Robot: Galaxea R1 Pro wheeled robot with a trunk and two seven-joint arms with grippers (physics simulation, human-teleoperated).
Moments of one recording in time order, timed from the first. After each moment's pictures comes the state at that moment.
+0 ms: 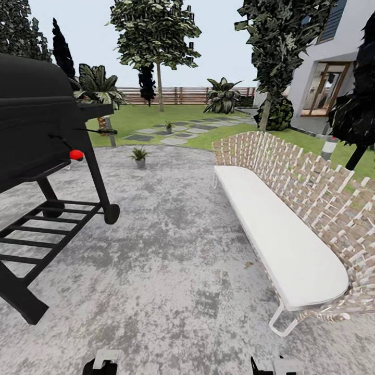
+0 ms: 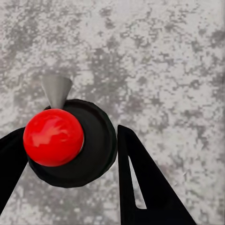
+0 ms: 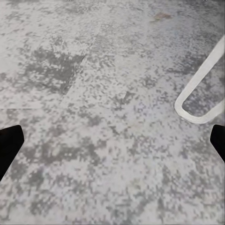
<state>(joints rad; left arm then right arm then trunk) -0.38 0.08 -0.09 -0.16 0.07 -0.32 -0.01 -0.09 -0.04 -0.03 -0.62 0.04 -0.37 0.00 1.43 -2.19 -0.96</state>
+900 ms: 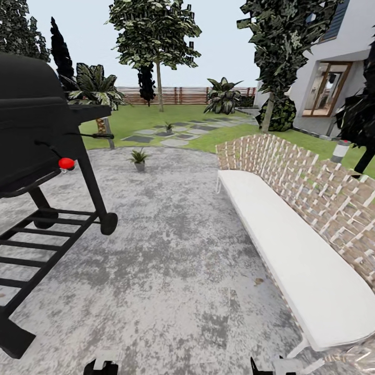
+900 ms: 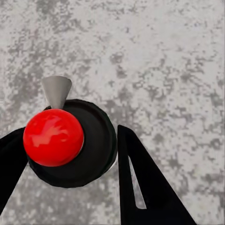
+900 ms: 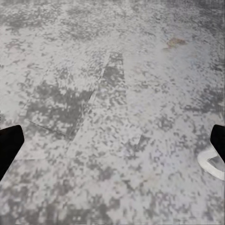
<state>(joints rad) -0.38 0.07 -0.09 -0.16 0.07 -0.32 -0.01 -0.09 -0.04 -0.03 -0.62 0.04 -0.37 0.00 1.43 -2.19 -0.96</state>
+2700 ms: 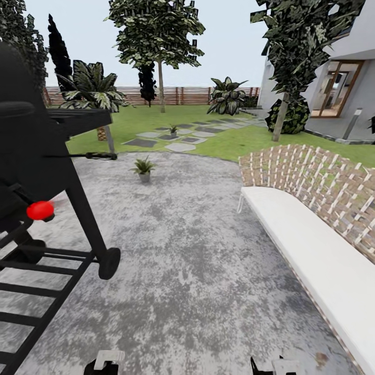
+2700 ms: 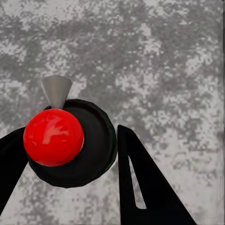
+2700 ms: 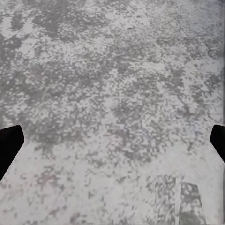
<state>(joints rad) -0.38 0.07 -0.09 -0.16 0.07 -0.32 -0.01 -0.09 -0.04 -0.03 -0.62 0.04 -0.37 0.00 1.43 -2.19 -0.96</state>
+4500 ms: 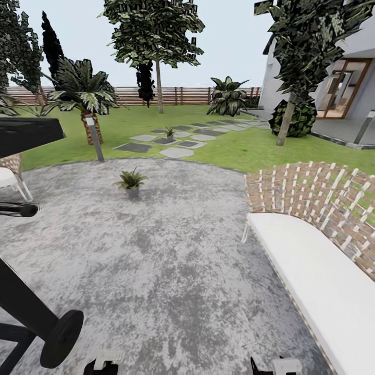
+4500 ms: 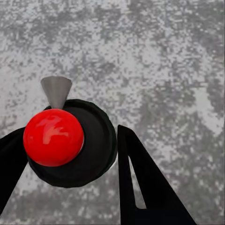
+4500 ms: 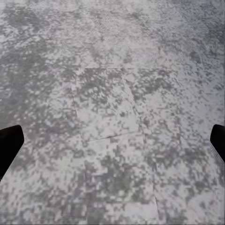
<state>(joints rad) -0.38 0.07 -0.09 -0.16 0.07 -0.32 -0.01 -0.09 -0.04 -0.03 -0.62 0.04 -0.37 0.00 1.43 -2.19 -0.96</state>
